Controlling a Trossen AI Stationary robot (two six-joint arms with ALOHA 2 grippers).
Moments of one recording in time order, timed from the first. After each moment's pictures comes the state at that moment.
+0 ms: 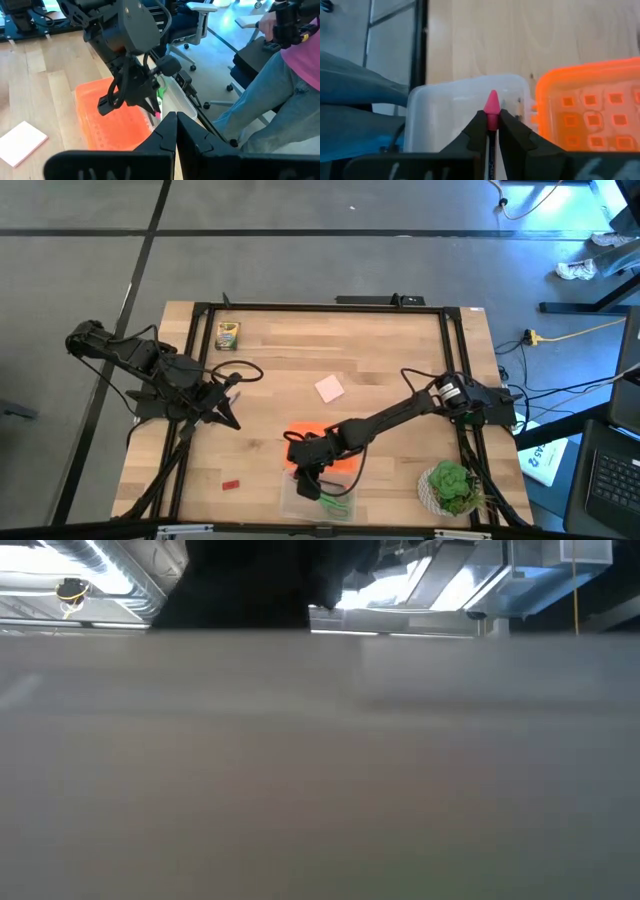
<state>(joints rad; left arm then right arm) -0.38 0.81 0.98 -0.66 0.19 -0.05 0.37 2.23 1.71 -0.30 -0.13 0.62</state>
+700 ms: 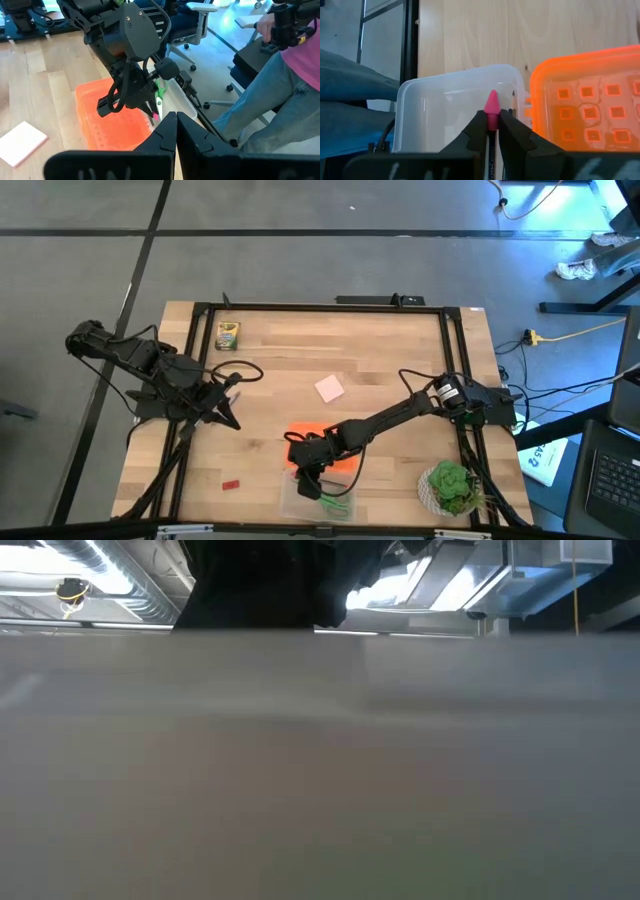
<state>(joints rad) -0.38 0.81 0.98 -0.66 0.19 -0.05 0.37 2.24 1.71 -0.32 -0.13 0.62</state>
